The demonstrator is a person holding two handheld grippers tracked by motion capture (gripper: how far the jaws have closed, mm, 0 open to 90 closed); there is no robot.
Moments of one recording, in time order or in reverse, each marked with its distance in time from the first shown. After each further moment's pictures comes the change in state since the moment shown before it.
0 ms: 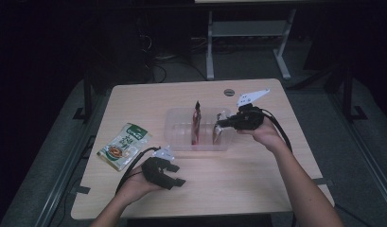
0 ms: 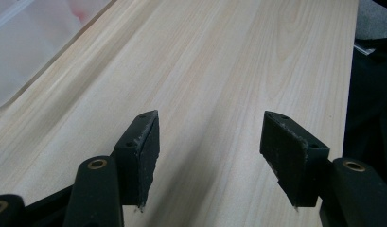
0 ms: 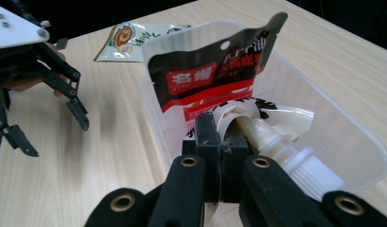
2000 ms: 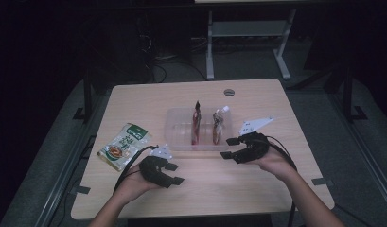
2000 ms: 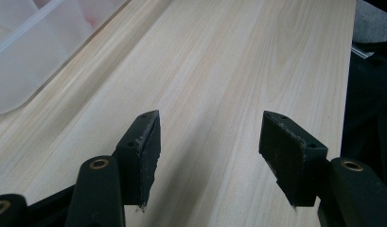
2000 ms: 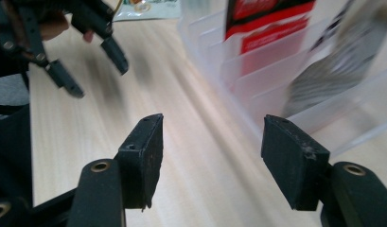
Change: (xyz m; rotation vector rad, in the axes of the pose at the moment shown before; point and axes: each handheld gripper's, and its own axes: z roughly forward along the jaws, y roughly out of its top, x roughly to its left) left arm 0.003 -0.001 -0.007 -0.021 0.011 0.000; right arm 0.068 -0.049 -0.008 0.079 -0.042 0.054
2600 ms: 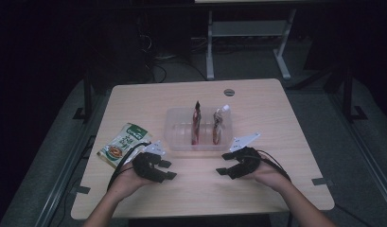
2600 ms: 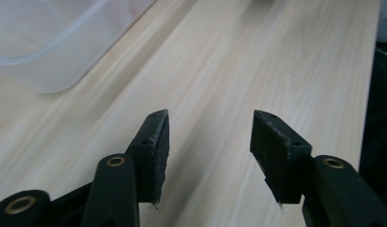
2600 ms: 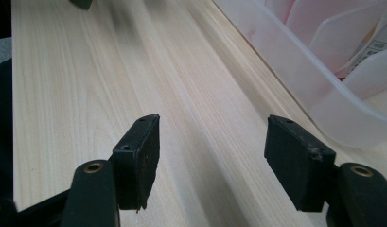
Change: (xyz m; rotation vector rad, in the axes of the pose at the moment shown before) left arm 0.015 -0.006 -0.019 0.010 0.064 -0.029; right arm 0.012 -0.032 0.036 0.105 0.014 -0.046
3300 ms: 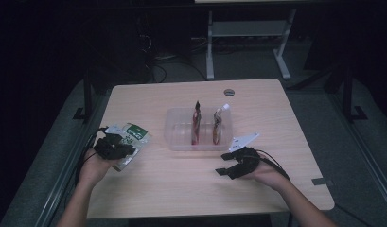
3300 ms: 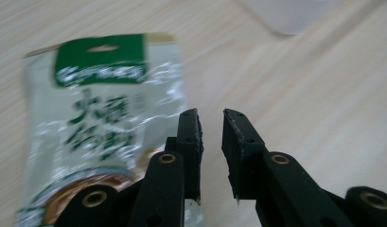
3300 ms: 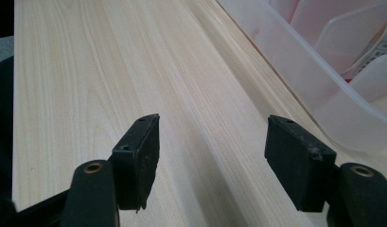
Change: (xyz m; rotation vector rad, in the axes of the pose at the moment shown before) left arm 0.088 -0.043 -0.071 0.016 0.345 -0.220; right arm -0.001 0.000 0.003 -0.001 0.018 0.006
